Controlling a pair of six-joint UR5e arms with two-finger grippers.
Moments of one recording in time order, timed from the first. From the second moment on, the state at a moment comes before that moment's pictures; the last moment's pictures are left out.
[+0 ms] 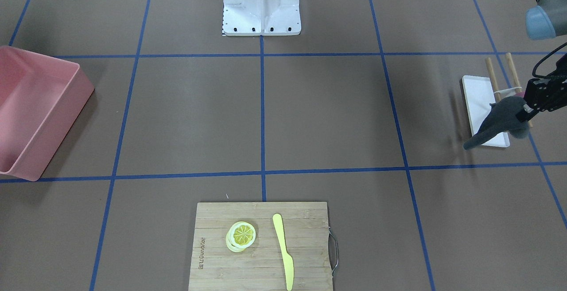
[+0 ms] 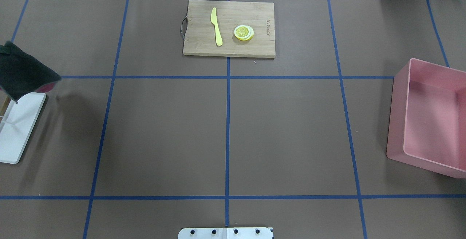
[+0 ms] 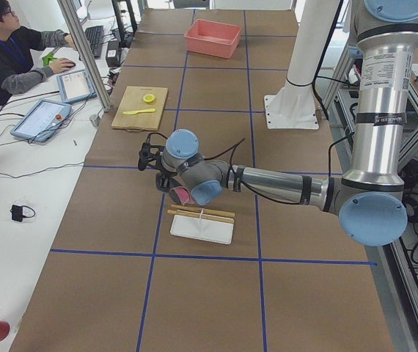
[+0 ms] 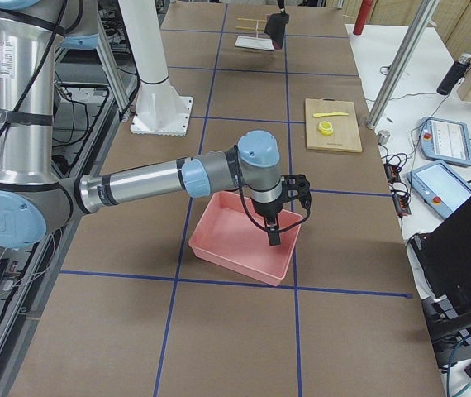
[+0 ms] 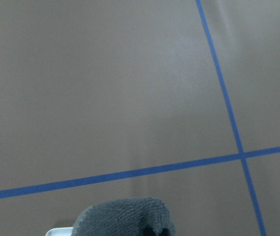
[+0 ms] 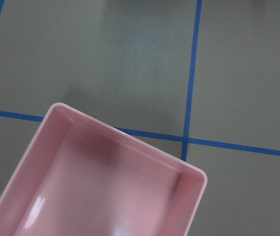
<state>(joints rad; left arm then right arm) -1.30 -1.61 -1.67 -2.41 -2.37 -0.90 1.50 -1.67 1.94 -1.51 2.27 0.16</state>
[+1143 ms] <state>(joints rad) -1.13 -1.93 -1.75 -2.41 -2.36 -1.85 0.91 -1.31 2.00 -1.21 2.03 0.60</state>
